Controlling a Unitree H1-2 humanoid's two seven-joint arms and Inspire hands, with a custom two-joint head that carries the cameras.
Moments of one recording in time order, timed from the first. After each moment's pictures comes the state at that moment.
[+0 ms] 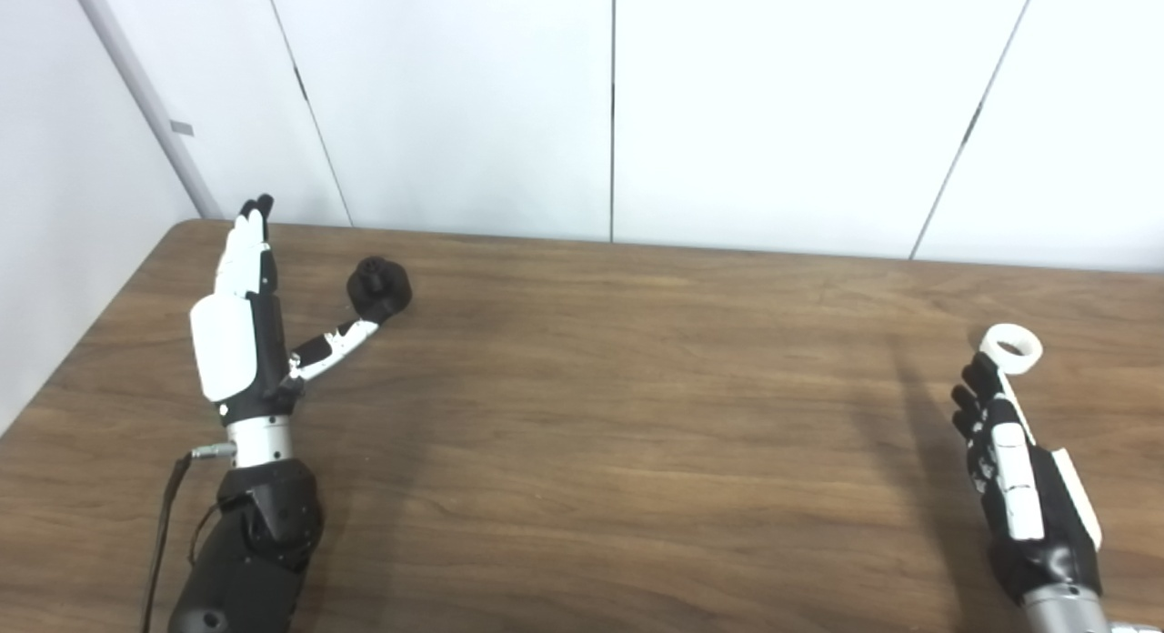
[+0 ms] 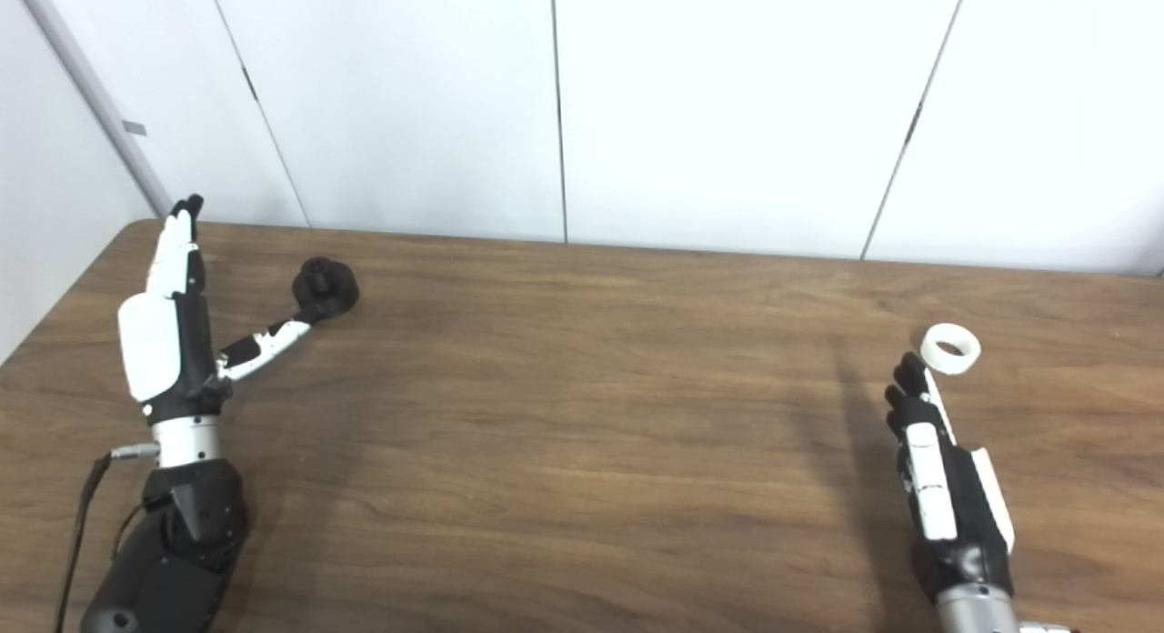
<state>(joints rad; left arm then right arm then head) -0.25 0.34 0.10 0.41 0.61 -0.28 0.62 0.04 -0.16 -0.11 -0.19 0.08 0.08 0.07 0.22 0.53</state>
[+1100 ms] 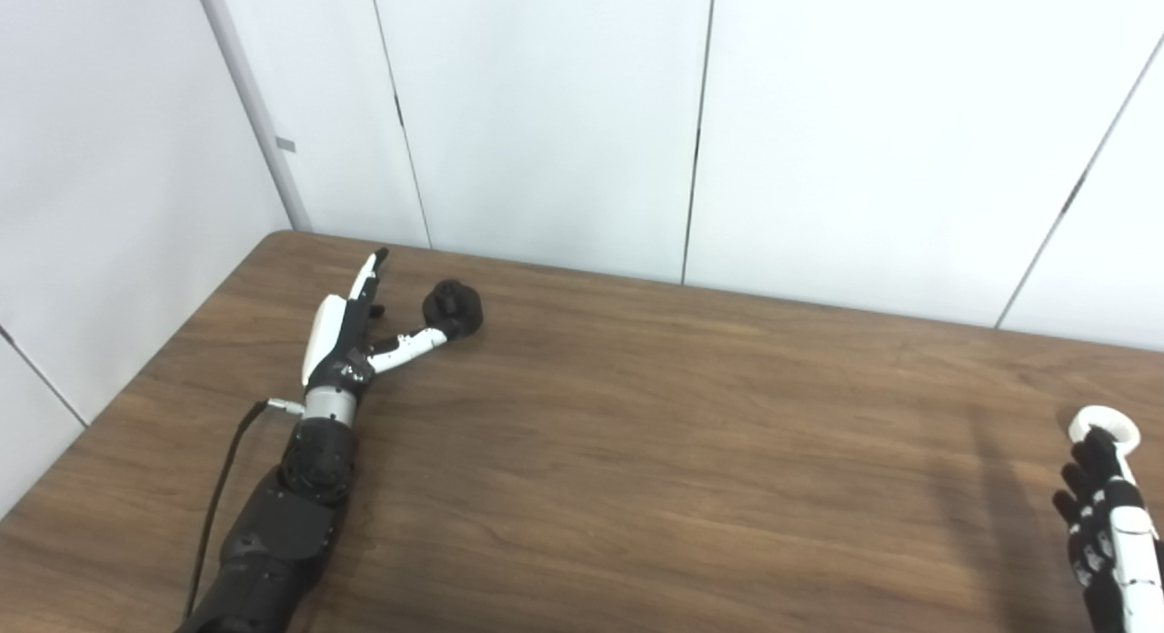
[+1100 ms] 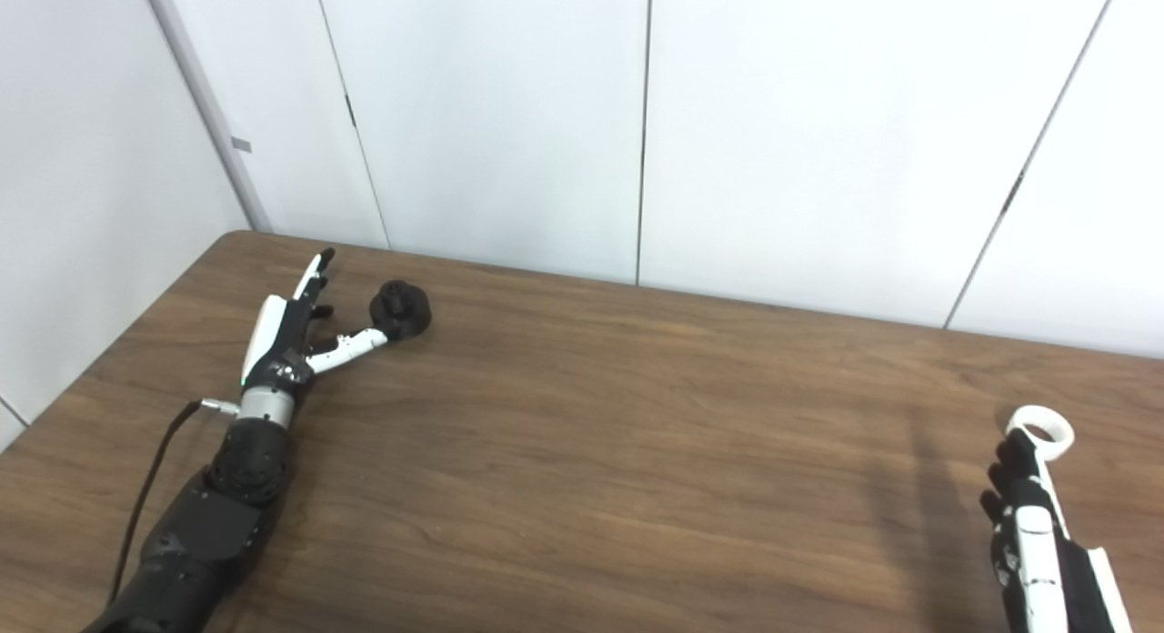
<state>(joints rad) -0.40 0.43 0.09 0.69 0.24 -0.27 0.24 0.06 -0.16 -0.13 -0.31 0.10 0.17 0.08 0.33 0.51</state>
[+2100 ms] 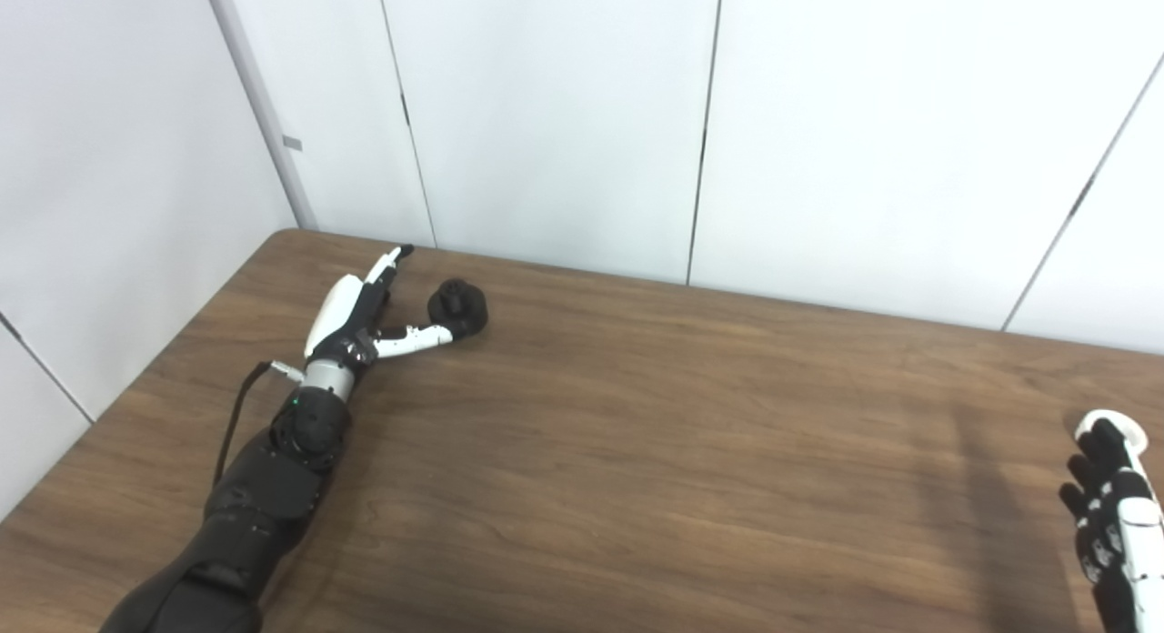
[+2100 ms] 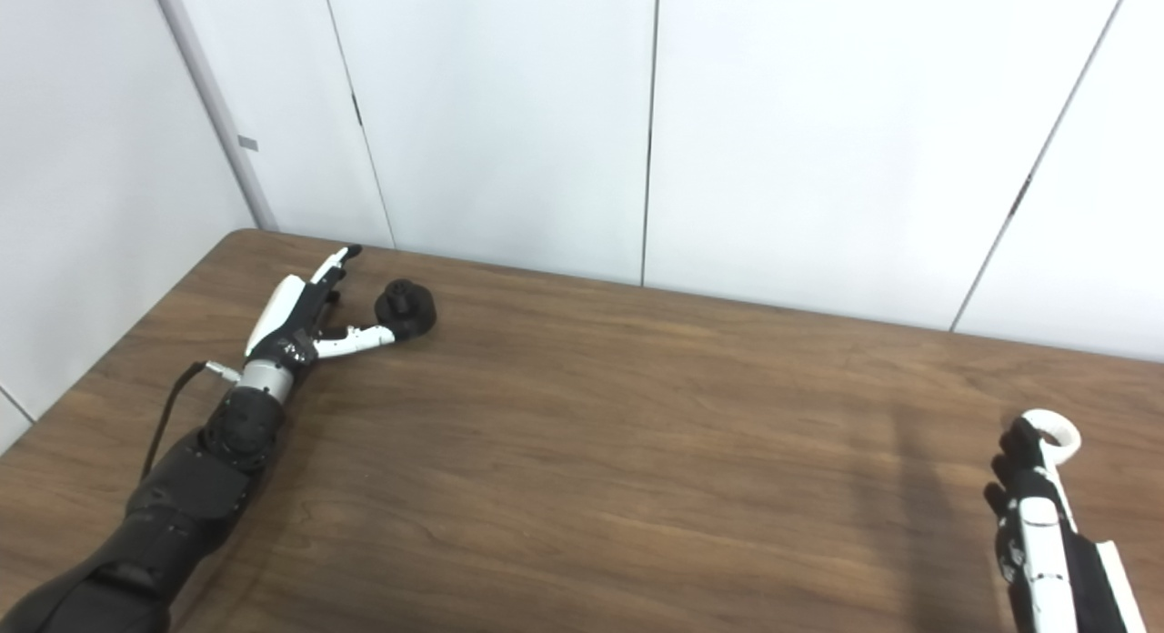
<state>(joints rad) -0.50 0.52 -0.03 0.84 0.28 -0.28 0.17 0.08 -0.16 -0.13 -0.46 0.09 0.28 0.08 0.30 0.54</state>
